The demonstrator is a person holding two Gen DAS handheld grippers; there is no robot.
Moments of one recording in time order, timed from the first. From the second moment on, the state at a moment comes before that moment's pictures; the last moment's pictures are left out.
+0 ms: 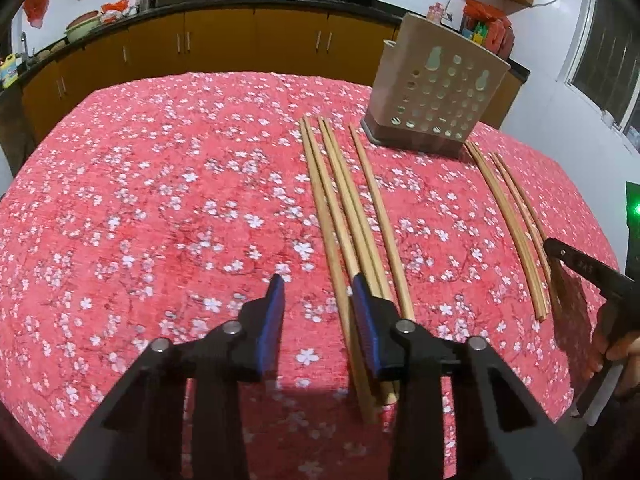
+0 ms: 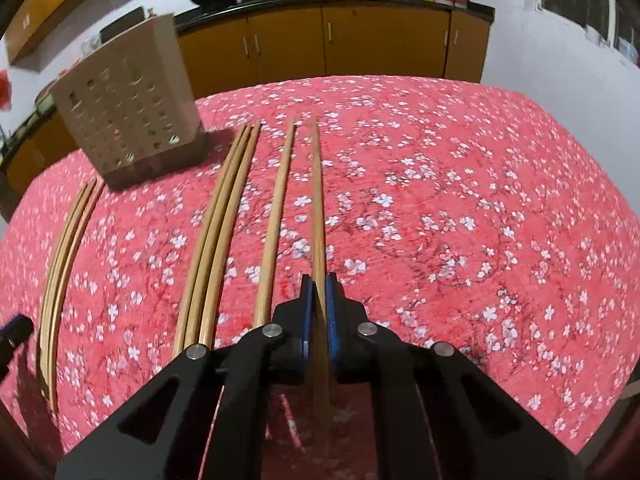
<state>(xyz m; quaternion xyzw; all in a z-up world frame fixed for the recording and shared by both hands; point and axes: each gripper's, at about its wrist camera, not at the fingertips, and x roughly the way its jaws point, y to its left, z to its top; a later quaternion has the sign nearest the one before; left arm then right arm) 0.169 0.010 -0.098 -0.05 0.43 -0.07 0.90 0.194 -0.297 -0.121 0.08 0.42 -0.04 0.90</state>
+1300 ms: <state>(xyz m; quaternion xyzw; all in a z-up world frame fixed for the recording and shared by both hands) 0.207 0.043 -0.115 -0.02 0.43 -0.07 0.90 0.195 -0.306 -0.125 0.08 0.41 -0.03 0.91</state>
